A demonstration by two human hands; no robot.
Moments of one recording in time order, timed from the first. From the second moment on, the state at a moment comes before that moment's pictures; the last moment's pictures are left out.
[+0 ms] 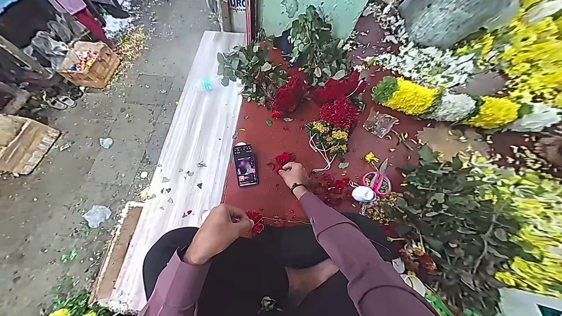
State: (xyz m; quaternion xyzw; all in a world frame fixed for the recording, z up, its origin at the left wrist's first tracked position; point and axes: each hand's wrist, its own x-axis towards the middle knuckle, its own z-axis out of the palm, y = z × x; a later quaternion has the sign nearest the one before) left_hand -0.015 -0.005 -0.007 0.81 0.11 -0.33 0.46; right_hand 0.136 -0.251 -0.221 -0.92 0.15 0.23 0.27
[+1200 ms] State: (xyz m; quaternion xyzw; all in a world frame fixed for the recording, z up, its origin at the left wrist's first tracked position) left_hand -0.008 -0.022 -0.001 0.62 0.19 -0.27 0.71; right_hand 0.056 -0.235 -0.032 -0.65 -0.17 0.34 0.66
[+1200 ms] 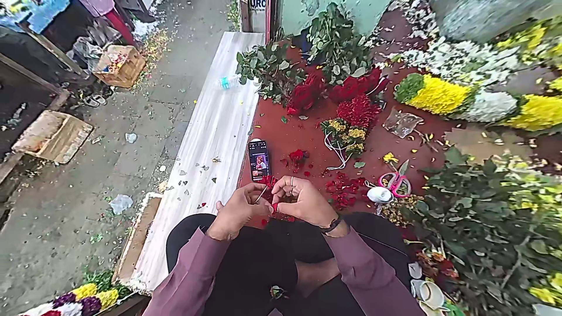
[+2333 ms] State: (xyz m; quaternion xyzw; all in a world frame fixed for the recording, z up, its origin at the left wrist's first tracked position) left_hand -0.010 -0.017 -0.008 0.75 0.14 -0.22 0.60; right_hand 0.032 -0.217 -0.055 -0.62 0.04 0.23 0.75
